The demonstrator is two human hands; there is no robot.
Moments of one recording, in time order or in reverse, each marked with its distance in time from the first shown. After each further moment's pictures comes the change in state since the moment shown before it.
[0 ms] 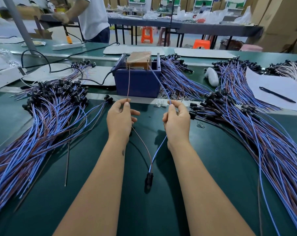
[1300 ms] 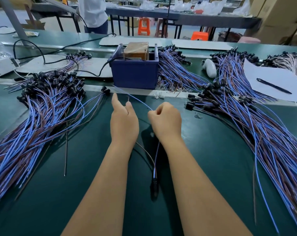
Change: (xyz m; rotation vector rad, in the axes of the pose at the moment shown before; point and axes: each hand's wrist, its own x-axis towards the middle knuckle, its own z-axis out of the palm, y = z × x) left_hand -0.043 0.003 0.002 0.329 0.024 0.106; right_hand -0.019 0.001 0.004 -0.756 -0.095 -0.112
